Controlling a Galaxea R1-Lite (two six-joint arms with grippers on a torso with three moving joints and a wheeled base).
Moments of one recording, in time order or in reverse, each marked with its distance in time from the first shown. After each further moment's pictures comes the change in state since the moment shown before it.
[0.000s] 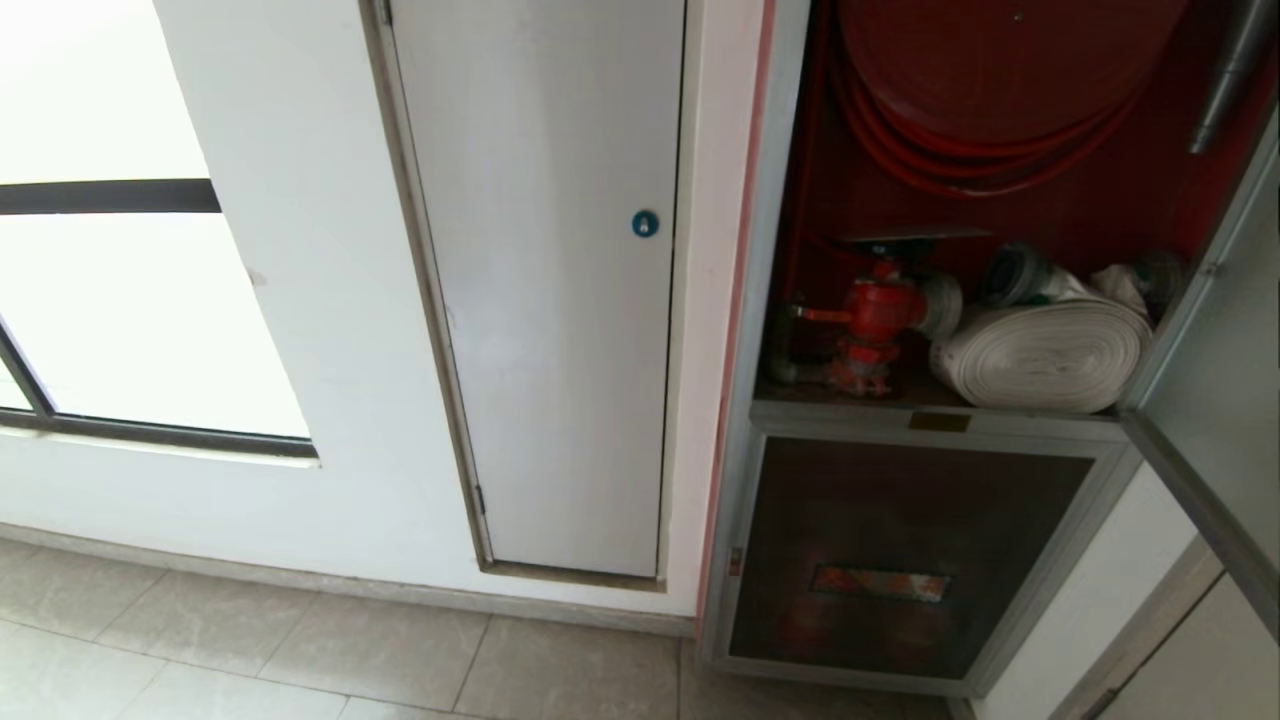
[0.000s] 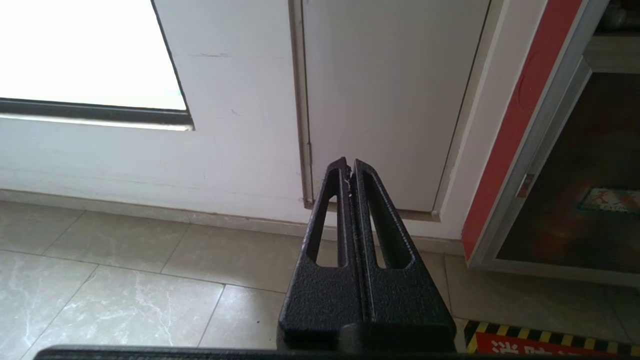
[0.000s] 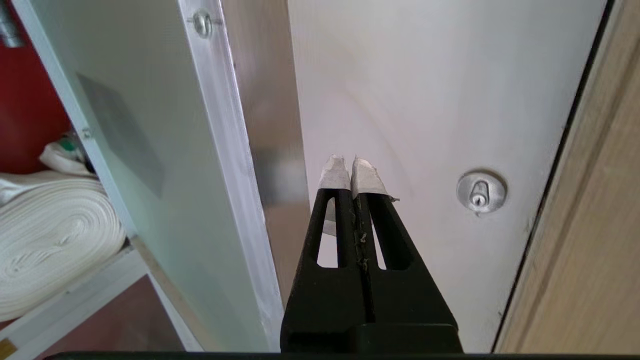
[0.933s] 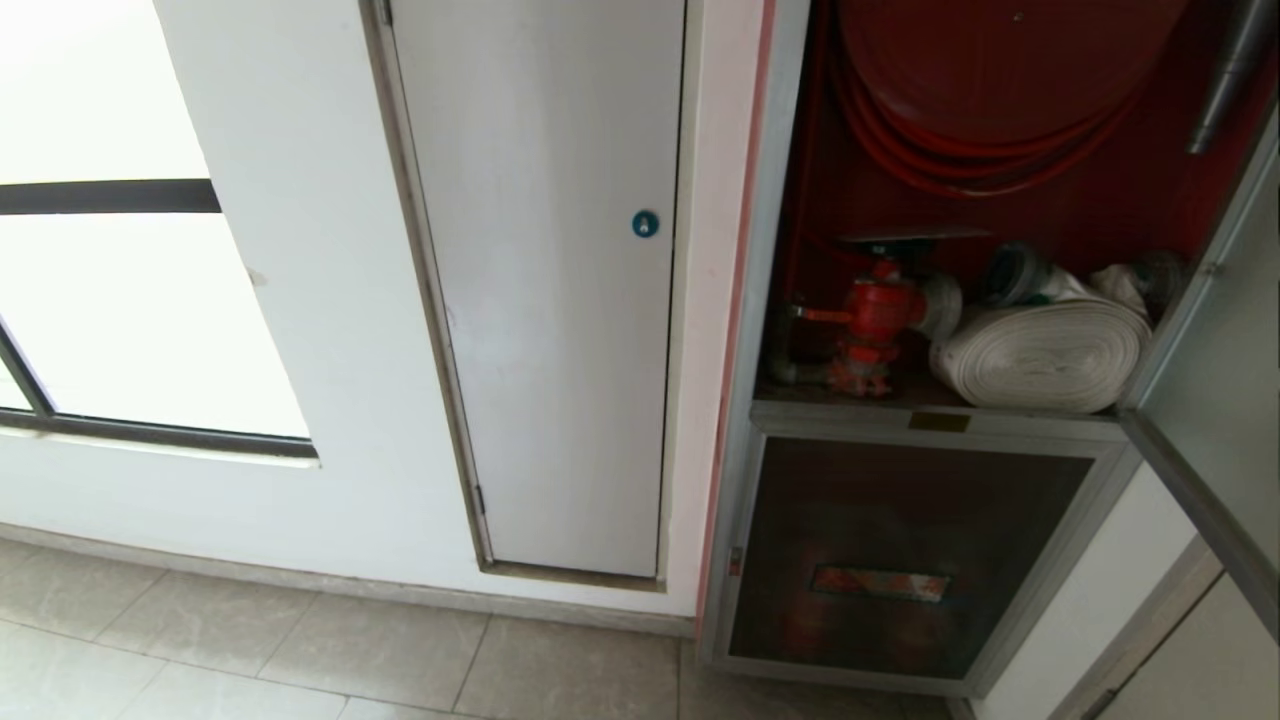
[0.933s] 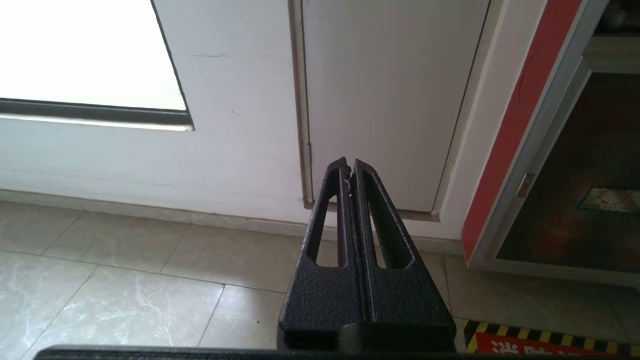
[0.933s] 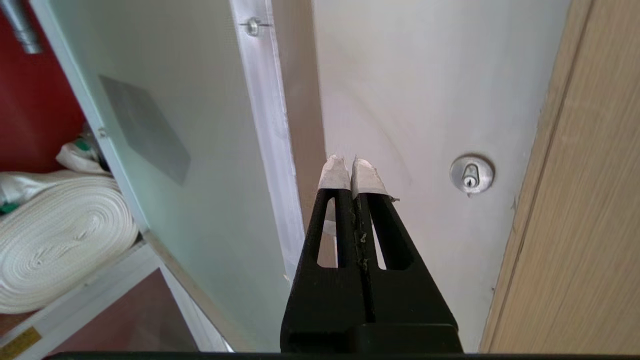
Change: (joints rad) left arm 0.000 0.000 0.000 0.000 0.000 0.000; right arm 0.244 -0.117 -0.023 0.134 -0.257 -0.013
